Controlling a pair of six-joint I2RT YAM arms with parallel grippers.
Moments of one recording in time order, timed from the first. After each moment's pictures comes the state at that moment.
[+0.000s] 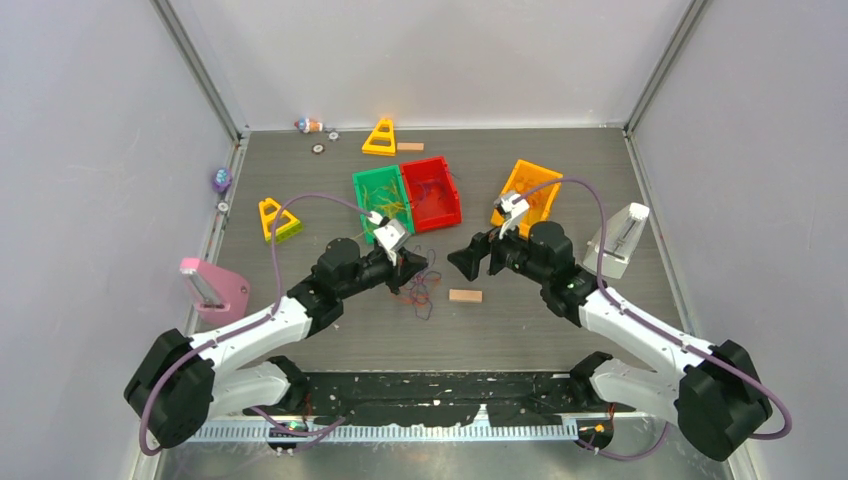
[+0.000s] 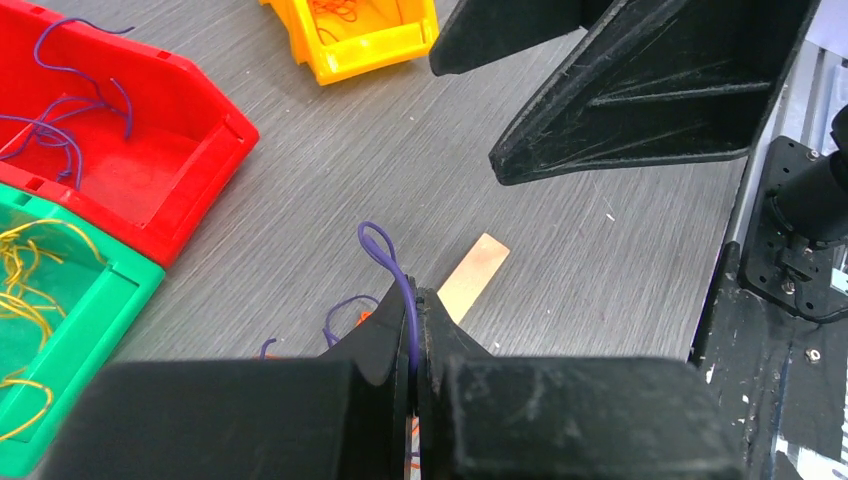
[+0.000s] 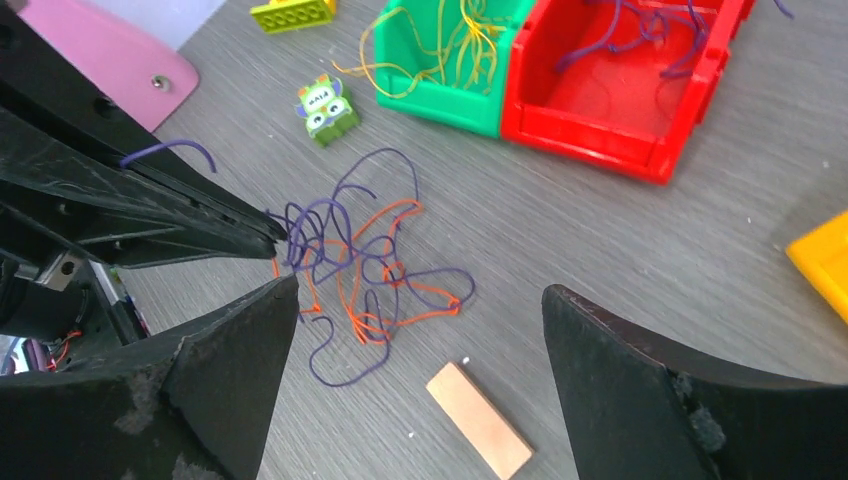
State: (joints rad) left arm -0.71 1.11 0.50 0.42 0.31 -0.08; right arm 0.57 1.05 0.57 0.20 -0.26 0.27
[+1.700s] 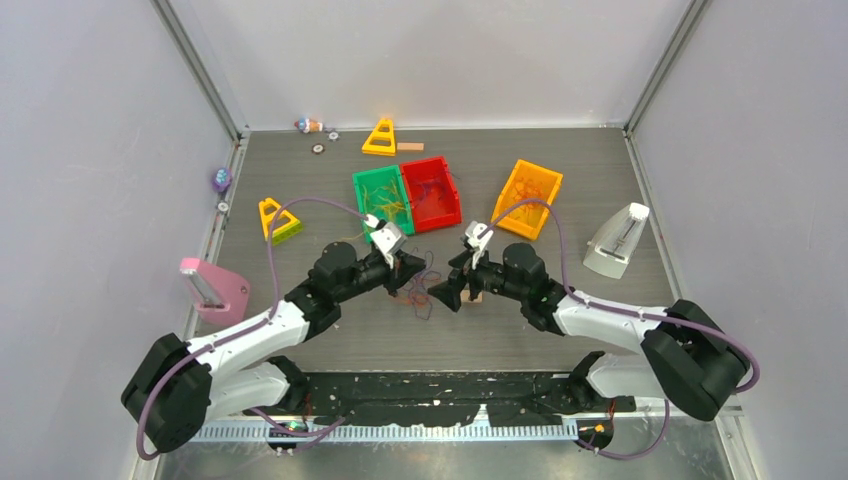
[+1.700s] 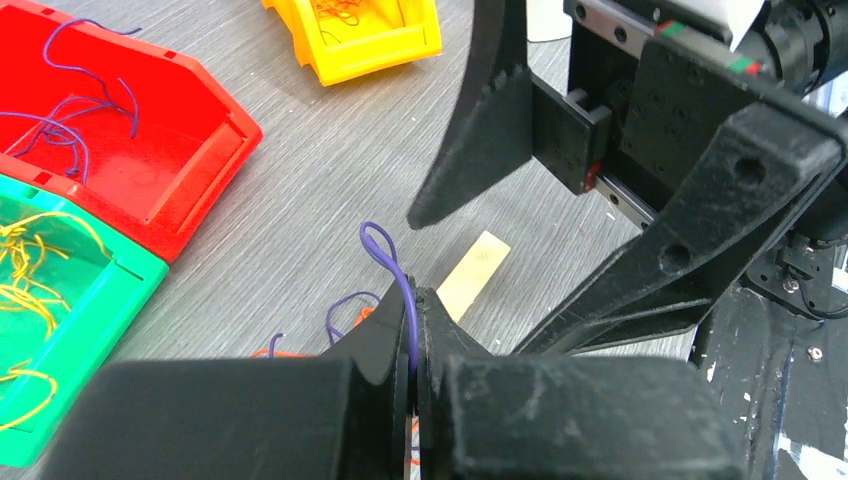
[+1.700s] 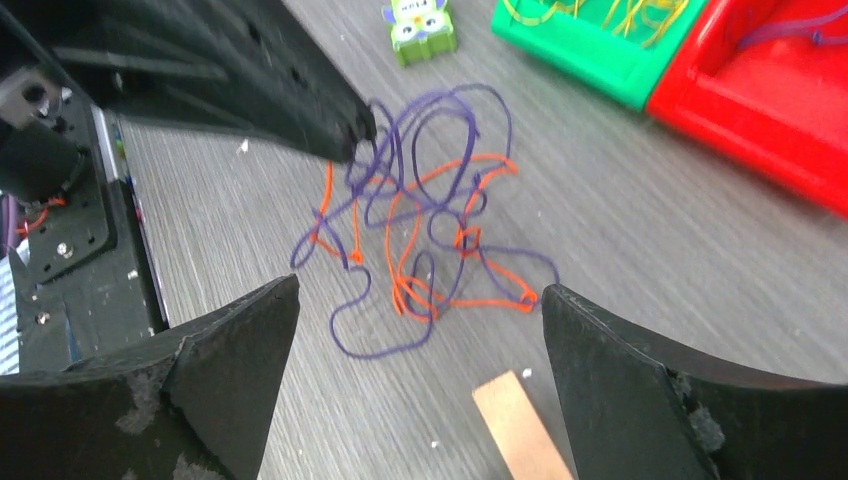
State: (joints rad) left arm -0.71 1.08 0.47 0.44 0.31 -0.08; right arm 0.73 1.25 0.45 0.57 -0.35 0.13
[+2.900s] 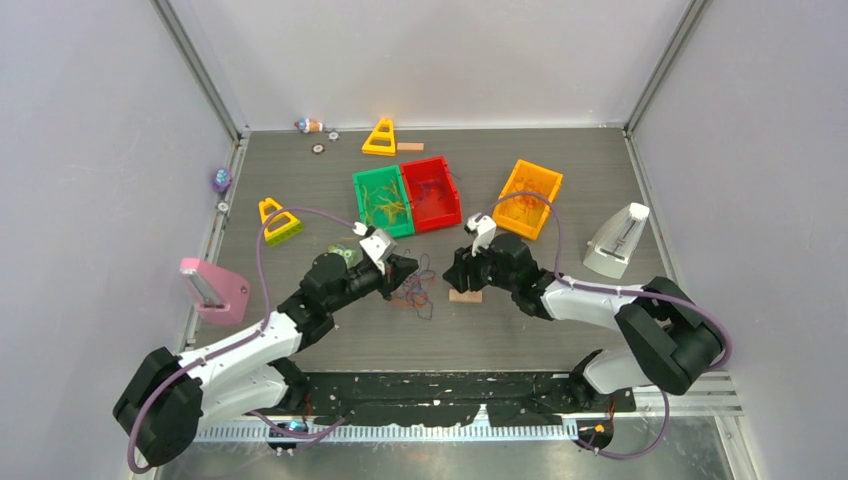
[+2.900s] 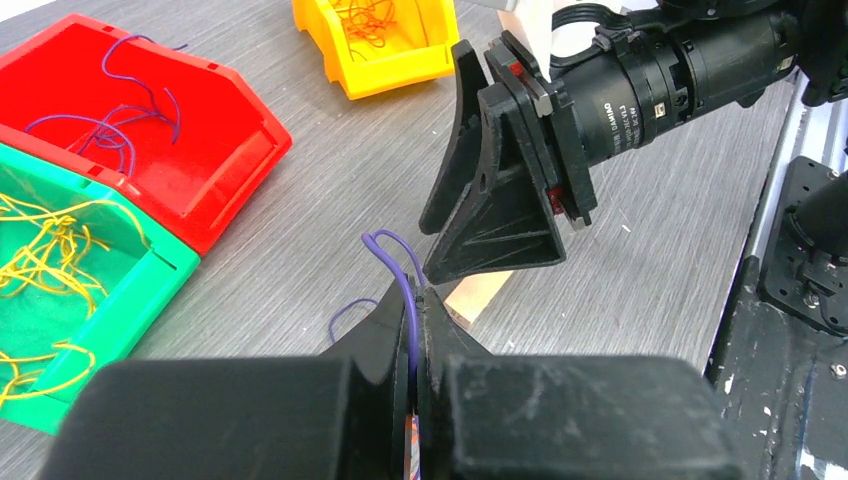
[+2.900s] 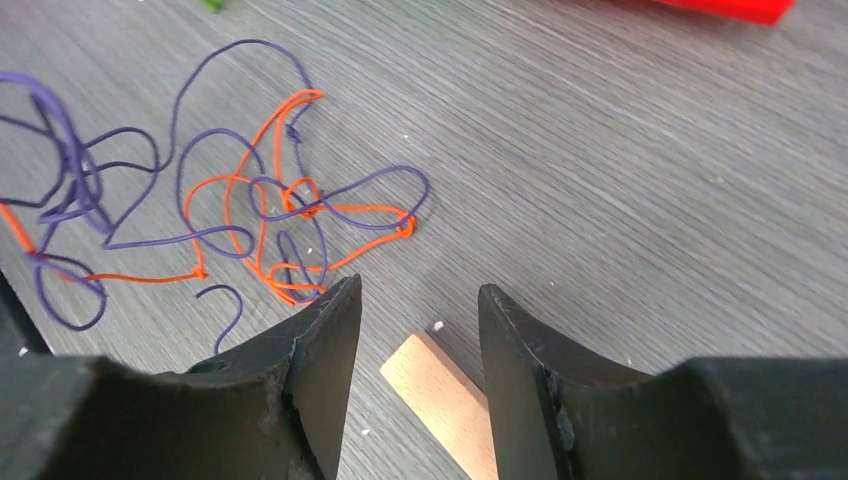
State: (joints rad) left arm -0.71 1.00 0.38 0.50 0.26 -0.08; right arm 0.67 1.40 0.49 0.45 -0.20 0.24
